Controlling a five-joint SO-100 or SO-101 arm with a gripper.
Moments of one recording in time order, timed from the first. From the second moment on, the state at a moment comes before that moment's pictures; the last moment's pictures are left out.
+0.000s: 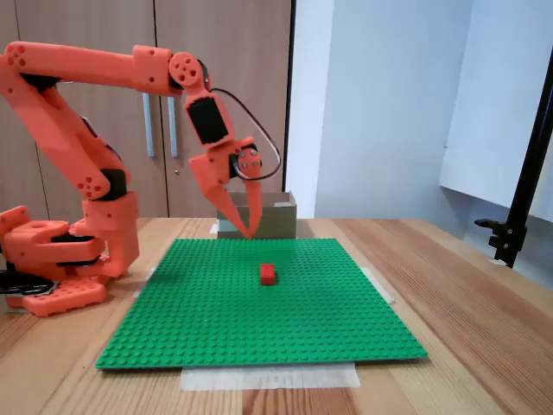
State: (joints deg) arm -1.1 127.7 125.2 62.1 -3.1
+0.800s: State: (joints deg) arm -0.4 98.4 103.6 71.2 -3.5
